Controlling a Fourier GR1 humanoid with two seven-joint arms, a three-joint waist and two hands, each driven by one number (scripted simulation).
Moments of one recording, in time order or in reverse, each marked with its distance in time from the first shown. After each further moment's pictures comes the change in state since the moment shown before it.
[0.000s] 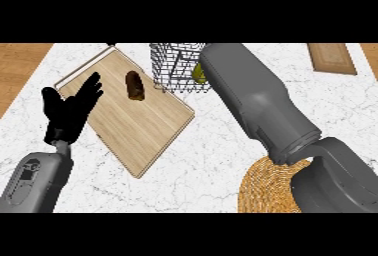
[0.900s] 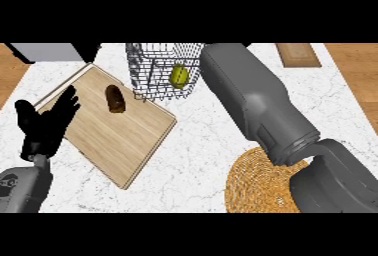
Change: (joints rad) left arm 0.098 0.051 0.079 0.015 0.023 0.005 -0.012; right arm 0.011 0.004 -0.104 -0.001 -0.085 -0.356 0.120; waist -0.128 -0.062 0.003
